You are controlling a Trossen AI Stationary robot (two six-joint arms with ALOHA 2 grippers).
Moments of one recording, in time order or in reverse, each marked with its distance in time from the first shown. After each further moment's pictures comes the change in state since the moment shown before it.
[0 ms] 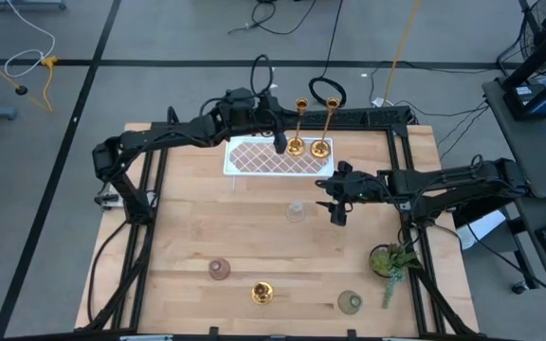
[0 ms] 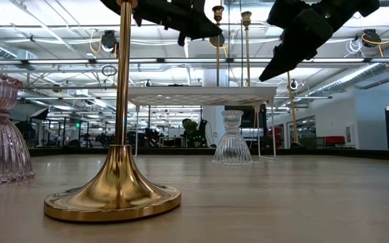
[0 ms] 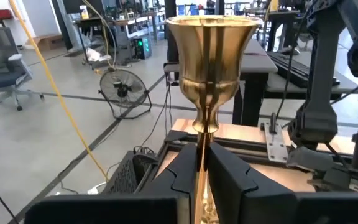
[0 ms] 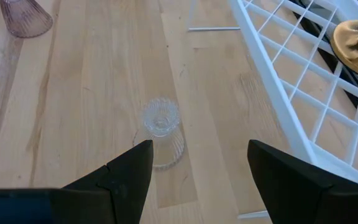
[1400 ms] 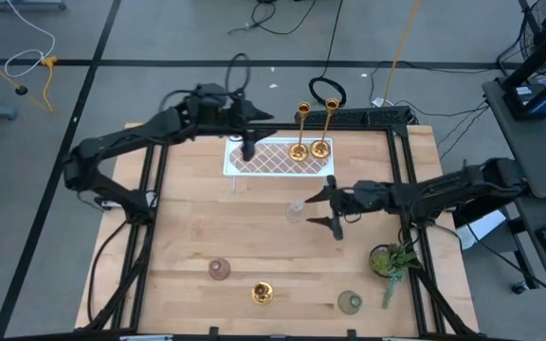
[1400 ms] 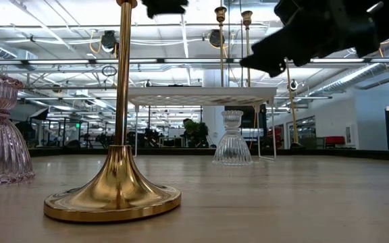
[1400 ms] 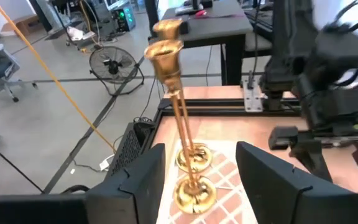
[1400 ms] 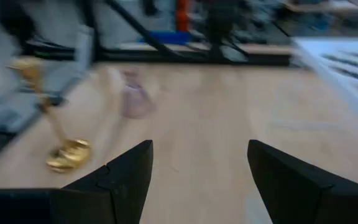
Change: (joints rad) left arm -0.021 -0.290 0.000 -0.462 0.019 0.136; right arm 0.061 0.086 -0.299 0.829 -0.244 -0.037
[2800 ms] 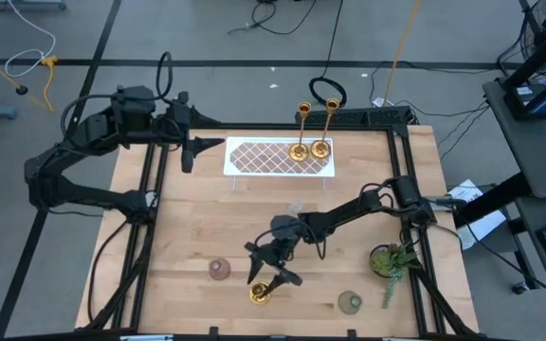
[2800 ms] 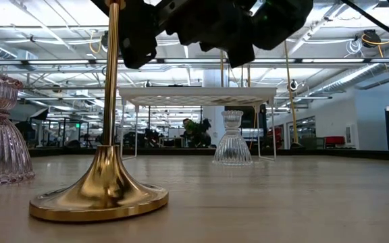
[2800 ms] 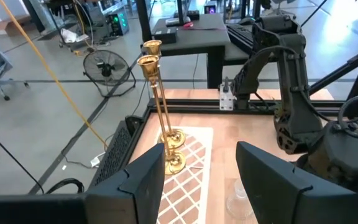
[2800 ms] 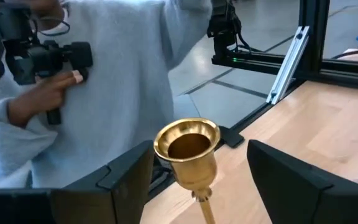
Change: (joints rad) left arm -0.037 -0.348 0.000 -0.331 0.000 -0.060; right arm 0.126 0.900 0.823 0.136 -0.752 0.072
